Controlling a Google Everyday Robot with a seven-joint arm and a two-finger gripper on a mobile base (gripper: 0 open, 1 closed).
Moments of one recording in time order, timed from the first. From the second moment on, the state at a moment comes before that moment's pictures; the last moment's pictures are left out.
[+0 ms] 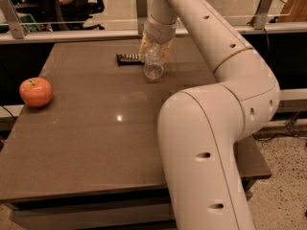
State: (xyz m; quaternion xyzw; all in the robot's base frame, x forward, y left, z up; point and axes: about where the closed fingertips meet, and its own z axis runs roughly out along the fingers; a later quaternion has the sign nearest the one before) arm 0.742 -0.008 0.834 -0.99 0.02 -0.04 0.13
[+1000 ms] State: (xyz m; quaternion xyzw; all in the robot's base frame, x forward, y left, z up) arm 0.731 -0.030 0.843 -0.99 0.03 -0.04 0.11
